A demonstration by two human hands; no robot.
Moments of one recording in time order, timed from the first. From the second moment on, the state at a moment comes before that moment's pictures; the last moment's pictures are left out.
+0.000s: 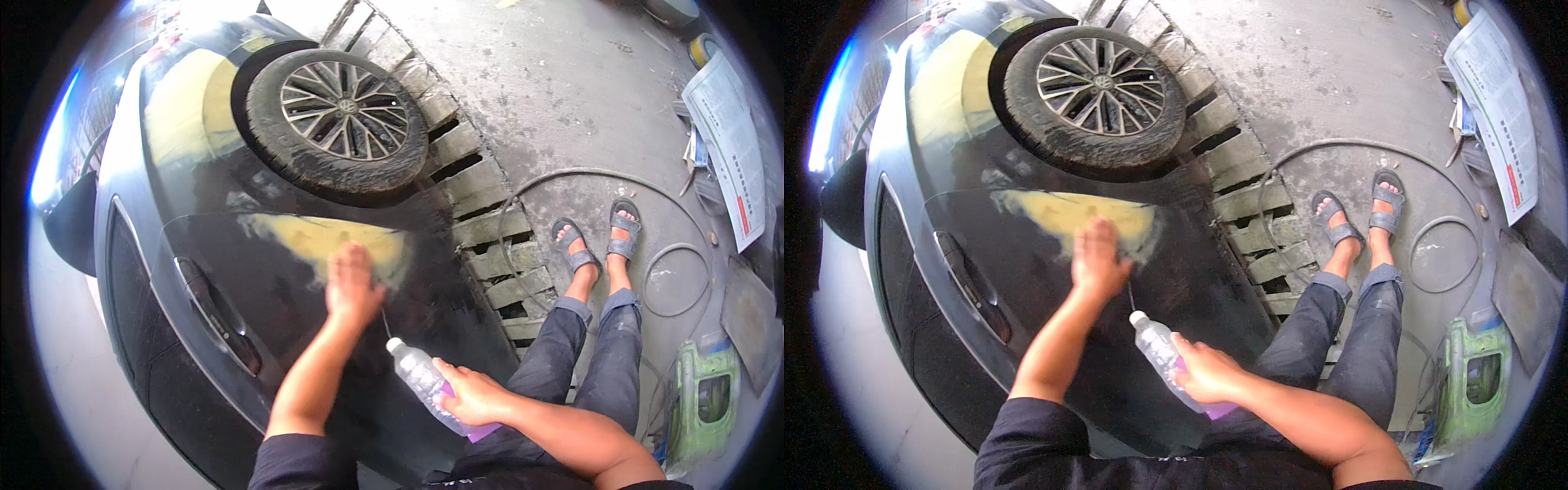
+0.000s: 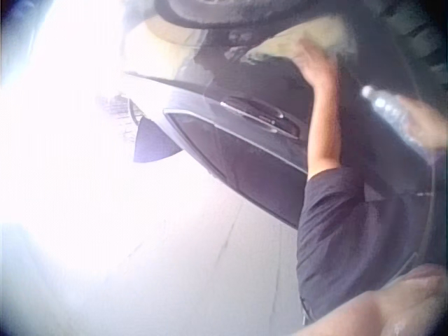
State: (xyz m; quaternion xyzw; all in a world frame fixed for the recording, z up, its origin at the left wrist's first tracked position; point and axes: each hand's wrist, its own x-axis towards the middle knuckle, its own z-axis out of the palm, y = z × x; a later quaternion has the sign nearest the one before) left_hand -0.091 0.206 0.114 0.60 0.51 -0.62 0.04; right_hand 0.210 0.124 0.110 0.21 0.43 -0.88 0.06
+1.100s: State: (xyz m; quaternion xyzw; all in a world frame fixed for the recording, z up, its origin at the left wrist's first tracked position) left_hand -0.110 0.259 0.073 0.60 0.43 -0.67 0.00; right_hand 0.193 0.140 0.110 0.16 0.42 -0.88 0.10
